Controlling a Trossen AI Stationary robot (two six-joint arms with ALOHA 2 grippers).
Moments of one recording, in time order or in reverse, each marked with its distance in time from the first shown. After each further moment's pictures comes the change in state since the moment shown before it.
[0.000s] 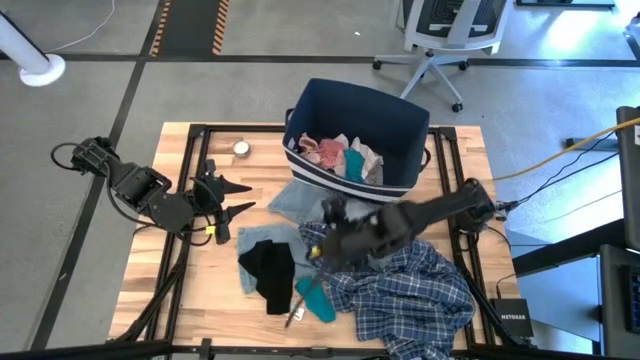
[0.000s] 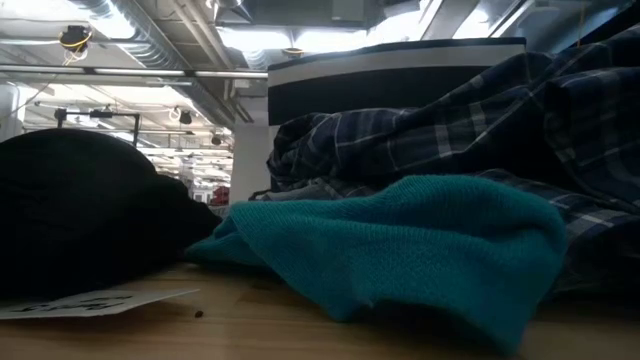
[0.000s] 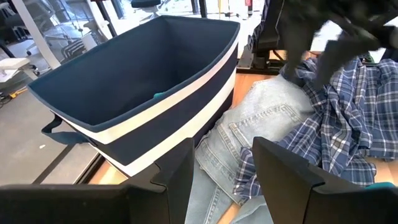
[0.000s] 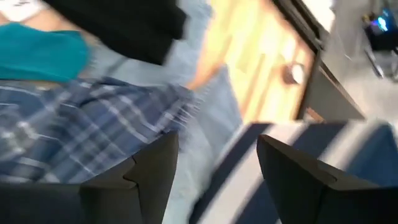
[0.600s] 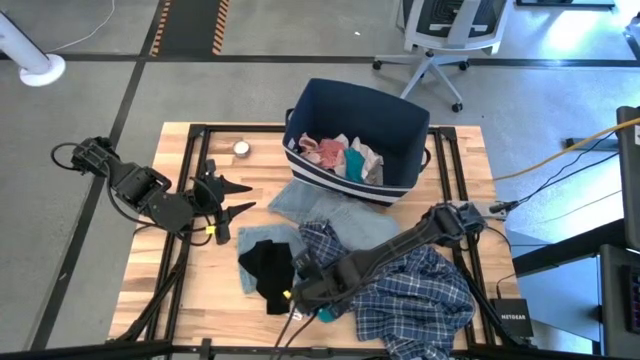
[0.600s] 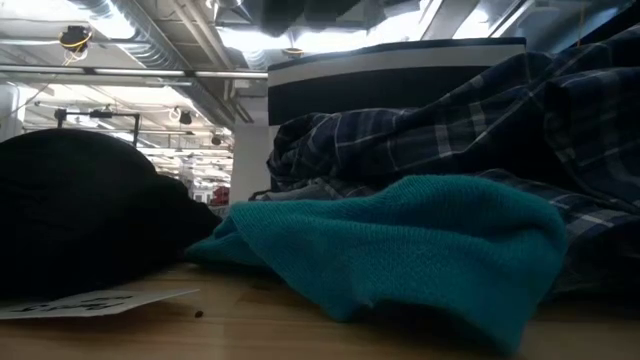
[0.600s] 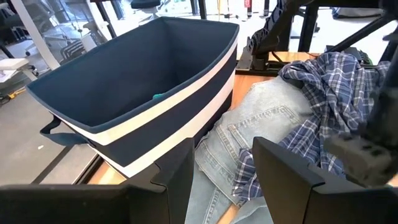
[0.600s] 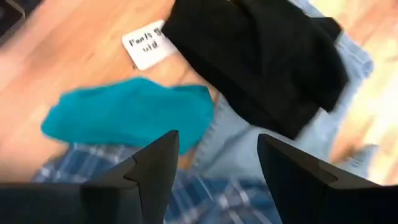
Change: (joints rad) left arm 0.000 0.000 0.000 0.009 0.000 0.003; right arm 0.071 0.310 -0.001 0.232 -0.280 -0.040
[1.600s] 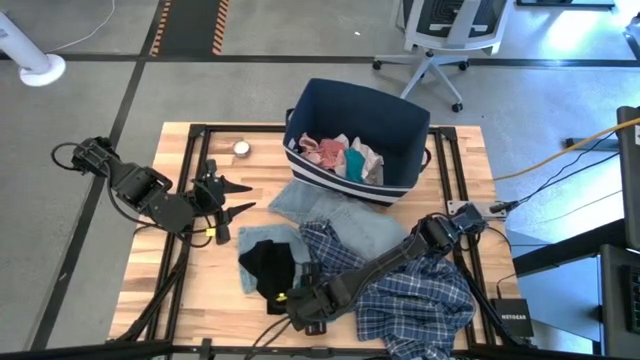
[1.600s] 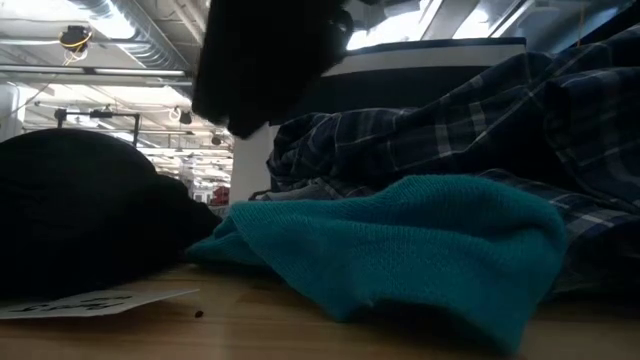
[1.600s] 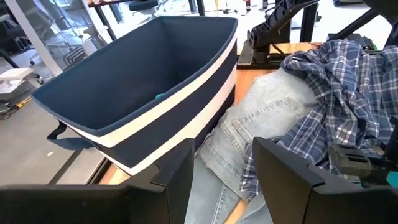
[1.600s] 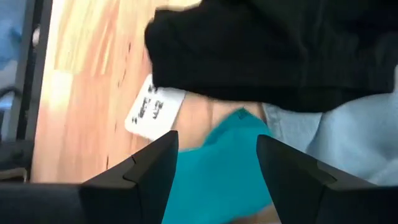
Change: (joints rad) left arm 0.000 0.000 0.000 -0.020 0.004 0.051; right arm 0.043 0.128 -0.013 0.156 0.050 0.685
